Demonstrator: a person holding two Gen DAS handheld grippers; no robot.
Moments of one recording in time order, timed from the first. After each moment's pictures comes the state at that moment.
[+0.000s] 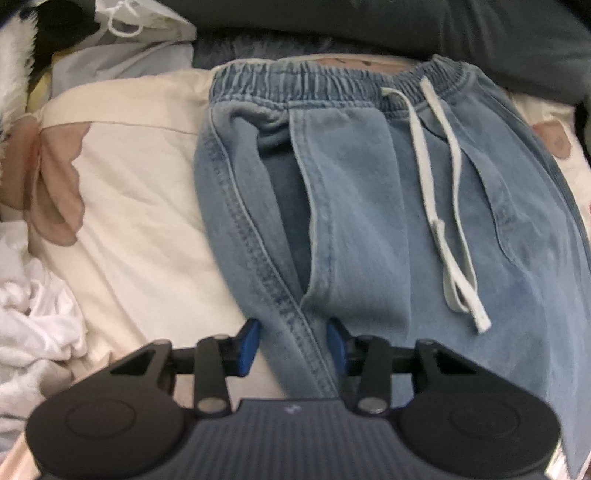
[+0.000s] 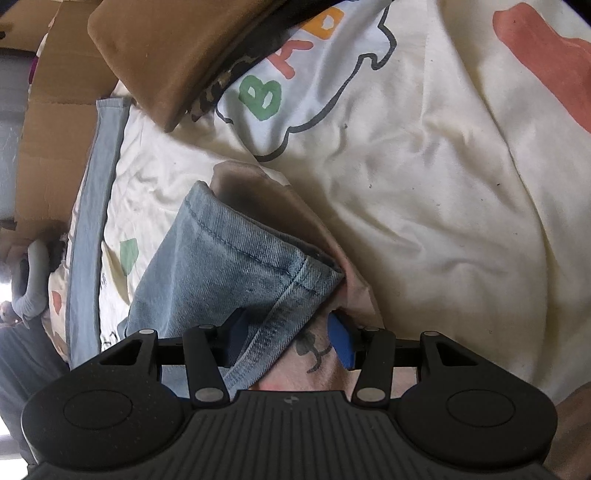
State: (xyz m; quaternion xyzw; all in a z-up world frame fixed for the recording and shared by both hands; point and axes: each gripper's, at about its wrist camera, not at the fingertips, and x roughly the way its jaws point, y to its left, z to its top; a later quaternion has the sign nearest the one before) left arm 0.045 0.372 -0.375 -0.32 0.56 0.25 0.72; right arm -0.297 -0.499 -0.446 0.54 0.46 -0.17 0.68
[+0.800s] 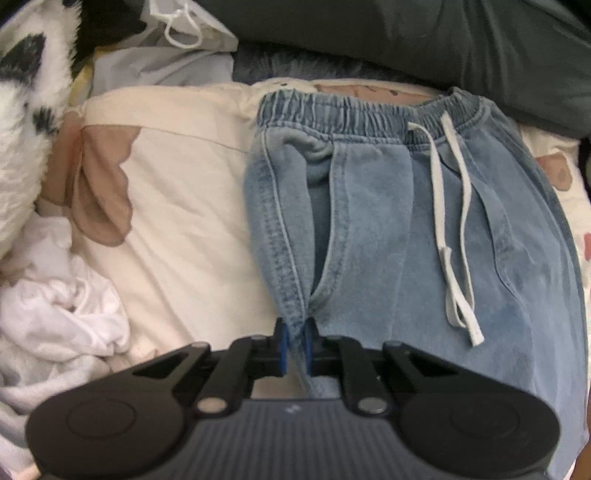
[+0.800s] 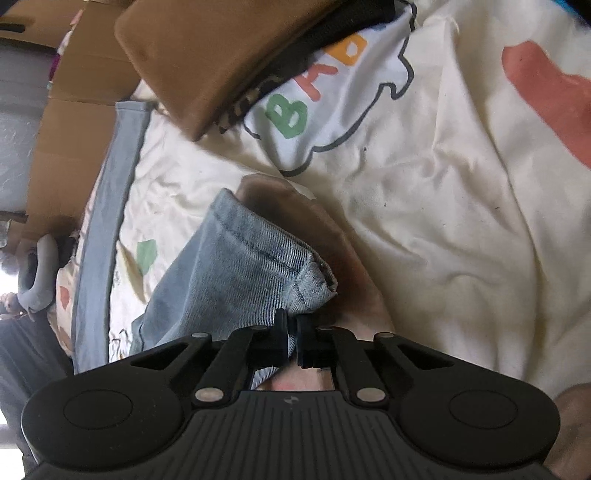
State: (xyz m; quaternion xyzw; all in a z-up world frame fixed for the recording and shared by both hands) left arm 0.014 0.397 -0.355 -0.34 0.55 0.26 0.72; right arm -0.301 -0.498 -0.420 0.52 0.45 -0.15 0.71
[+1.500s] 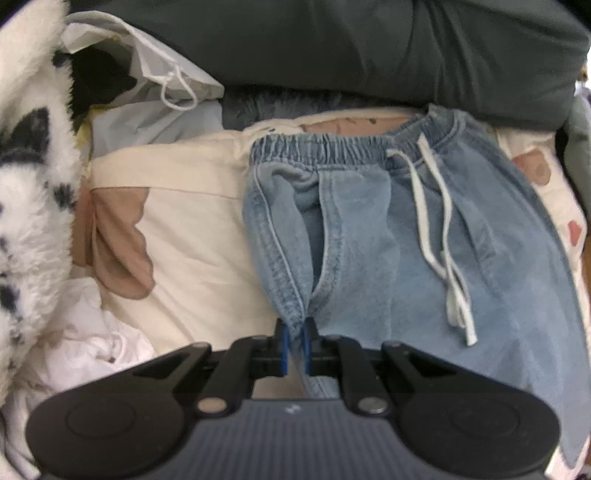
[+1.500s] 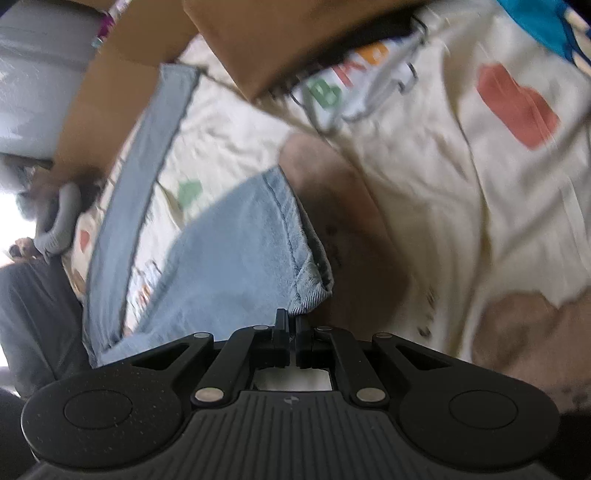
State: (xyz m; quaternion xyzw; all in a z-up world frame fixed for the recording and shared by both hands) left arm 0.020 0.396 -0.336 -0.29 0.54 0.24 0.75; right arm -0.351 -0.468 -0.358 0.49 0.50 -0.11 0.70
